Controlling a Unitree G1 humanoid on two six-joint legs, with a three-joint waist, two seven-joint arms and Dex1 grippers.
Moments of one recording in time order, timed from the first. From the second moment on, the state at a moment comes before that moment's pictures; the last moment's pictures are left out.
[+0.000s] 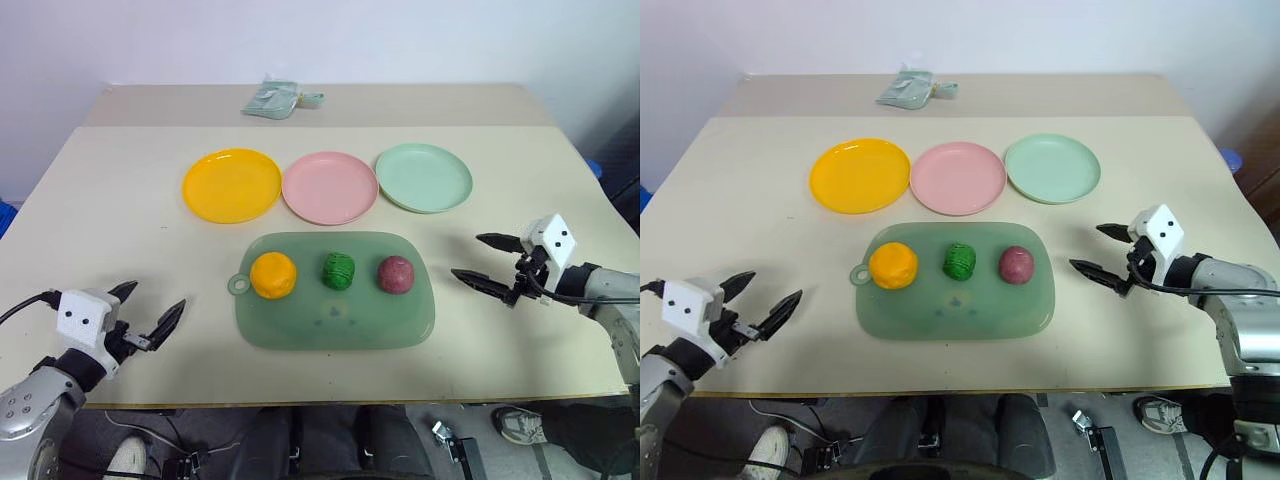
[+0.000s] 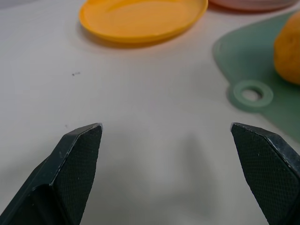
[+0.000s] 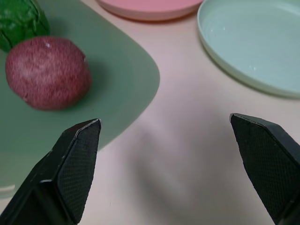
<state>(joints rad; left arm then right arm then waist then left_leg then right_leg) 0.40 0.55 0.48 -0.48 -0.45 0.30 -0.57 -0.18 -0.86 -0.21 0.02 0.41 0.30 0.99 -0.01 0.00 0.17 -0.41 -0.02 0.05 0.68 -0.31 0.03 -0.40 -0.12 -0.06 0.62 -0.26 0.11</state>
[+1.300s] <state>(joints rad) -0.17 0.66 -0.03 -0.27 -0.38 0.37 -0.87 0.12 -0.73 -0.30 -0.33 0.56 0.39 0.92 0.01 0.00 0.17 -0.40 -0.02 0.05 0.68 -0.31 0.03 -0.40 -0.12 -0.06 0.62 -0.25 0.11</state>
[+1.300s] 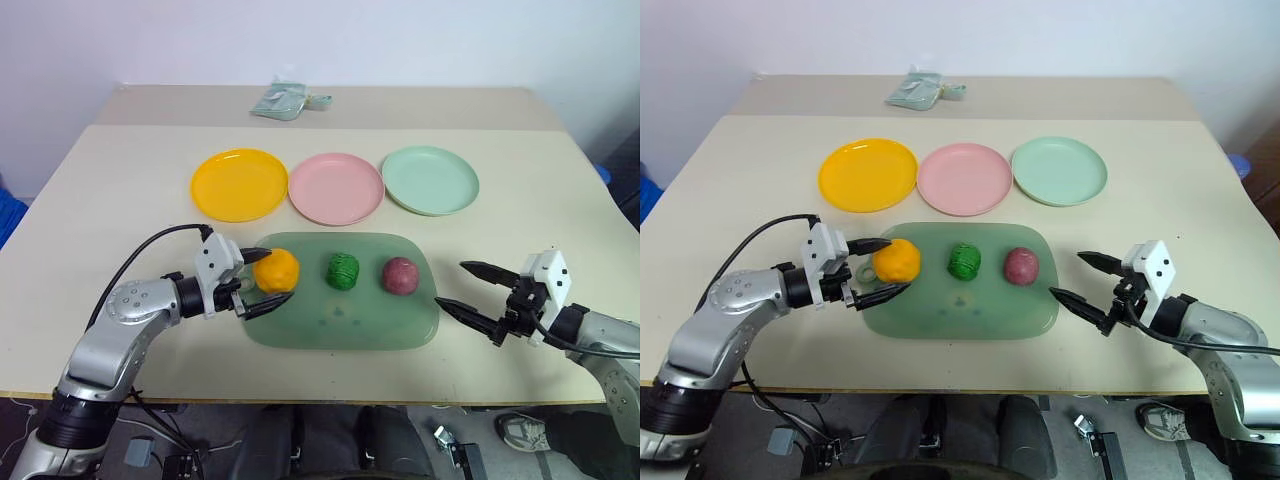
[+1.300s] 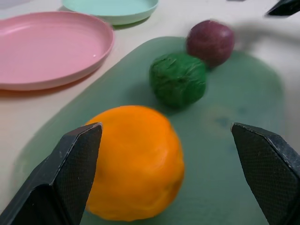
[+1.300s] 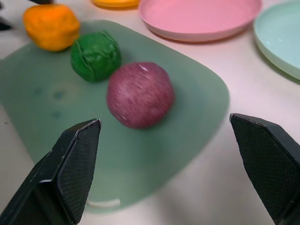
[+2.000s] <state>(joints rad) -0.56 0.42 0.12 0.15 -0.25 0.37 -0.37 -0.05 -0.70 -0.19 -0.38 0.56 0.45 0.82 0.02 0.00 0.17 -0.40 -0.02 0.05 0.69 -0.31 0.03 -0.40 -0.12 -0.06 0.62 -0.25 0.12</state>
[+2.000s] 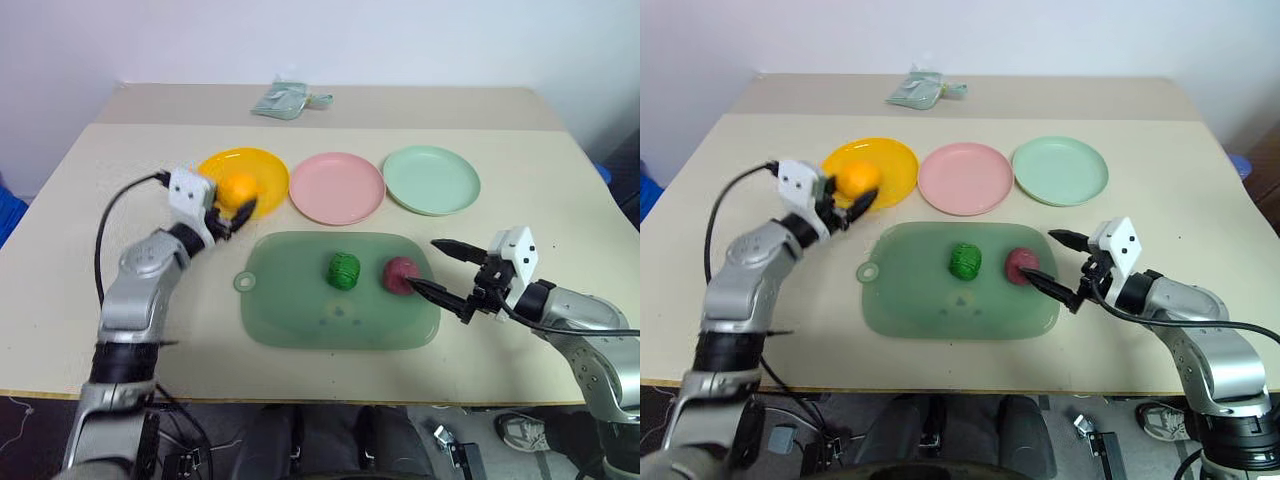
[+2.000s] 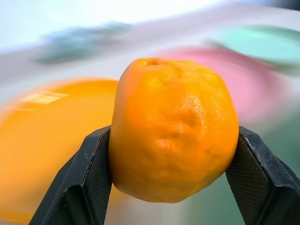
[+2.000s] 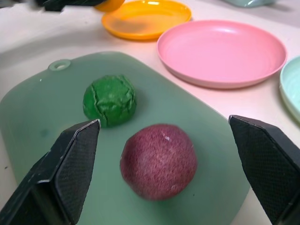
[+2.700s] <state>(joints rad) -0.63 0.53 0.14 0.39 -0.16 0.16 -0.42 -0.24 -0.65 0.04 -0.52 0.51 0.58 0.70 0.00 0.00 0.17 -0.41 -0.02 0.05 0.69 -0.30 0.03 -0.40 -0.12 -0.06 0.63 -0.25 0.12</state>
